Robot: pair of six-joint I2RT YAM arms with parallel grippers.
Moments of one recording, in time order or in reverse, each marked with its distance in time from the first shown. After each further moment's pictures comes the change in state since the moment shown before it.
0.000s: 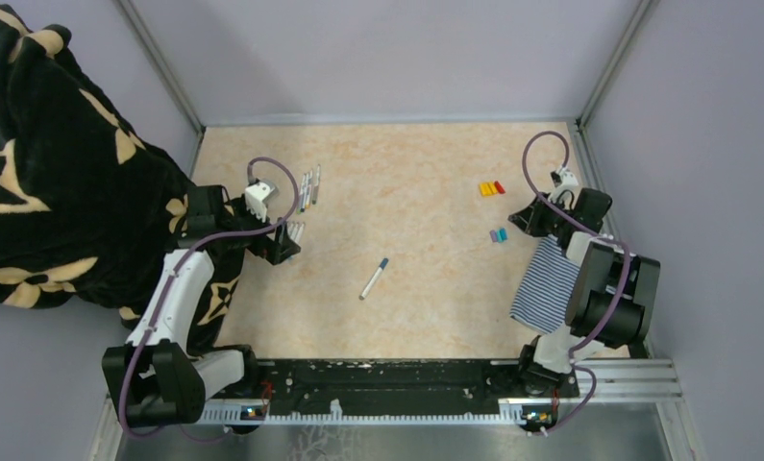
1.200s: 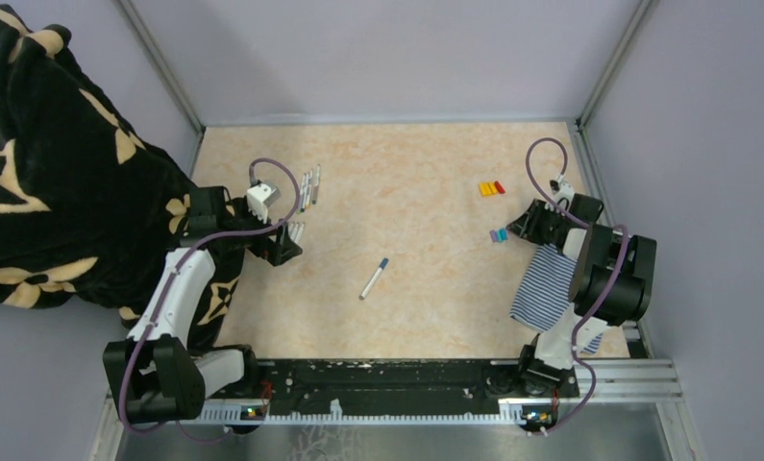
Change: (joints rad) left arm 0.000 0.019 -0.012 0.008 0.027 0.003; right arm 0.003 0.158 0.013 0.007 0.115 0.095
